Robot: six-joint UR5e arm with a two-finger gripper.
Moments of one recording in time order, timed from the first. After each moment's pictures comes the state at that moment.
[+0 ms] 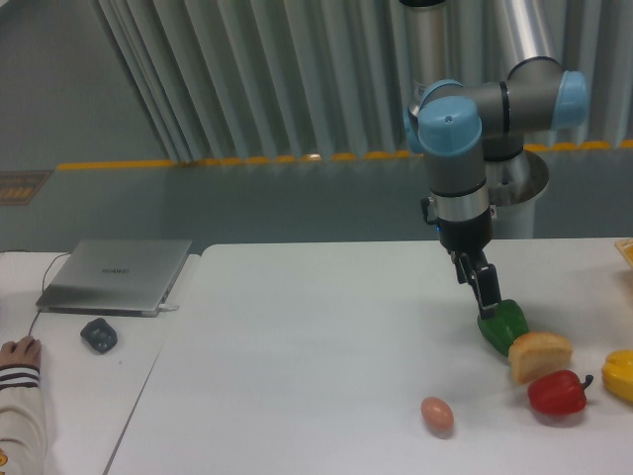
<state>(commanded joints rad) 2.22 -1.74 -1.65 -1.14 1.65 1.31</state>
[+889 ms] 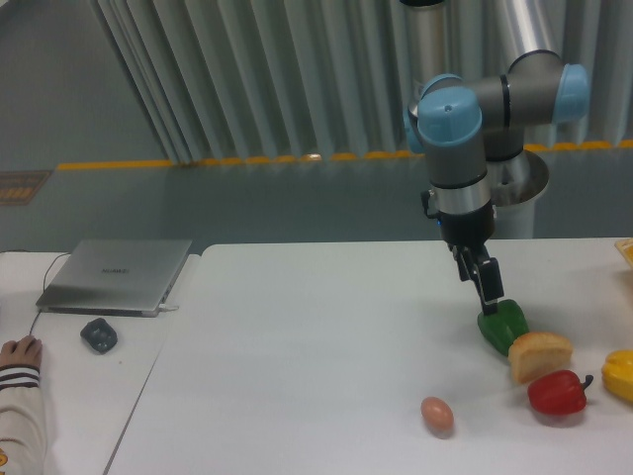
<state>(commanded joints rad) 2.22 -1.73 -1.61 -1.14 1.66 1.31</state>
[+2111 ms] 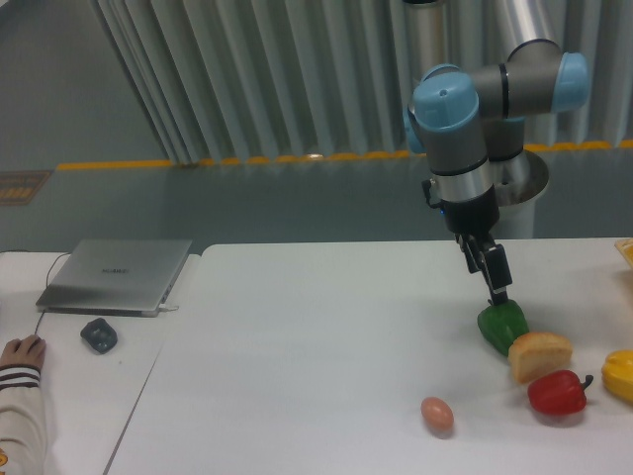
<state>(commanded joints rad) 2.22 -1.71 -1.62 -1.15 1.72 1.31</state>
